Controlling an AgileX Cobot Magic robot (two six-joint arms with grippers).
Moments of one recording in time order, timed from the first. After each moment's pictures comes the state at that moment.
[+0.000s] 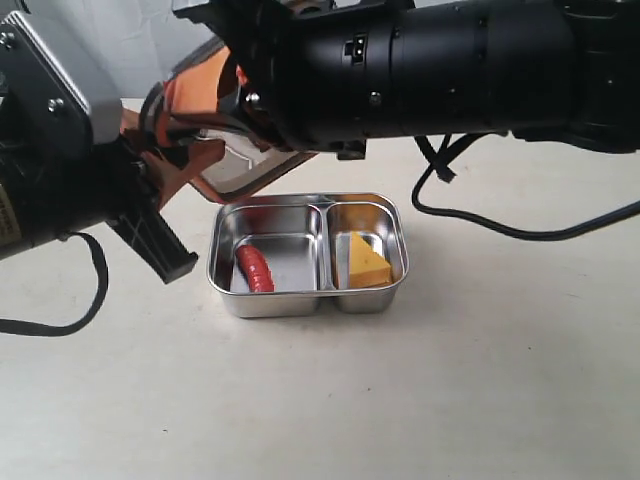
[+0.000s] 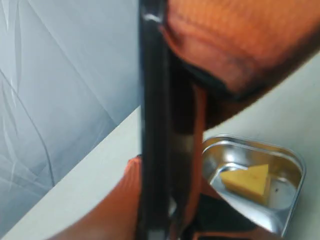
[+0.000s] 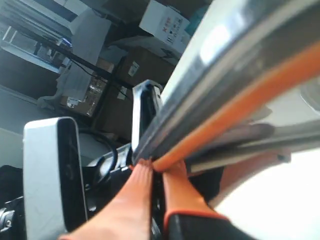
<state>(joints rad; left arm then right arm) -0.38 1.16 -0.52 0.60 -0.37 -0.16 0.71 1.41 -1.04 1.52 0.52 -0.69</state>
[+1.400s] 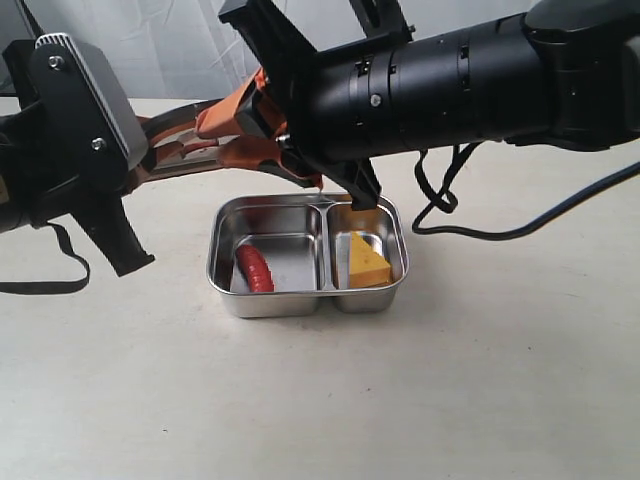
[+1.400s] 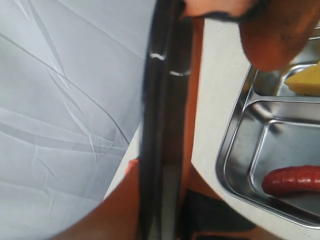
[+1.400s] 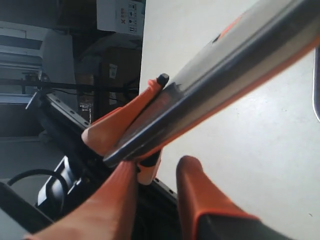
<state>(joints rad) -0.38 1.15 -0.57 0.28 -0.14 0.56 0.65 1.49 -1.04 1.40 0.56 -0.27</state>
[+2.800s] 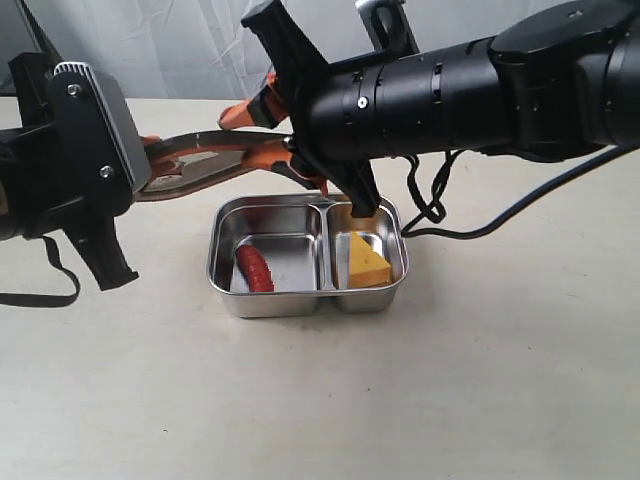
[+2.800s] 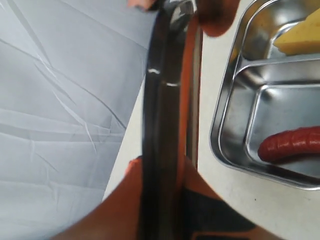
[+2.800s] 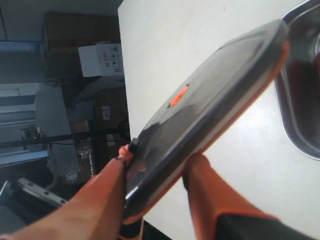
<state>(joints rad) -0.37 1.15 -0.57 0.34 -0.07 0.60 0.65 1.56 -1.04 1.44 0.42 -0.16</state>
